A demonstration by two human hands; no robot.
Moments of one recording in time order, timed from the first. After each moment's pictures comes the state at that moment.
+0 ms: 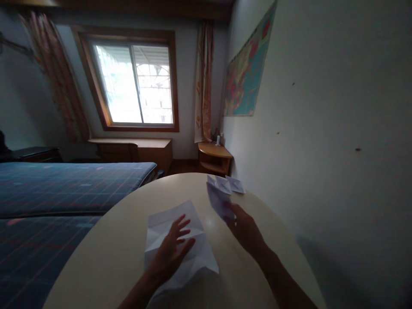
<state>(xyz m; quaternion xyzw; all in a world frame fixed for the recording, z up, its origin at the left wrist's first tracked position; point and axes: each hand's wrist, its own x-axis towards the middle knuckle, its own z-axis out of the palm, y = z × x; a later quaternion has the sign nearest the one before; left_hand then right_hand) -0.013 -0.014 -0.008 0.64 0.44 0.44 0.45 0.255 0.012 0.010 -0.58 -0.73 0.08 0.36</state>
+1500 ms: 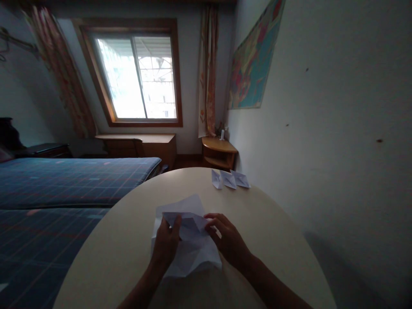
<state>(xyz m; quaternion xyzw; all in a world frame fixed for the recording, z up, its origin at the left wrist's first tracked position) -0.018 -0.006 0.002 0.50 0.59 0.52 0.36 0.186 -0.011 -0.009 -0.38 -0.77 0.20 0.47</state>
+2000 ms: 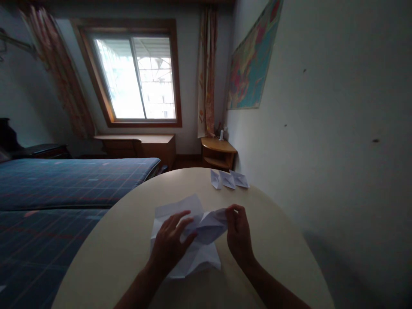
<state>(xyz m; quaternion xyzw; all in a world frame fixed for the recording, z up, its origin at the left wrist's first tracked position) -0.027 -0.005 -0.009 0.83 0.40 0.39 -0.06 0.185 -0.009 -0.004 -0.48 -0.51 0.25 0.66</state>
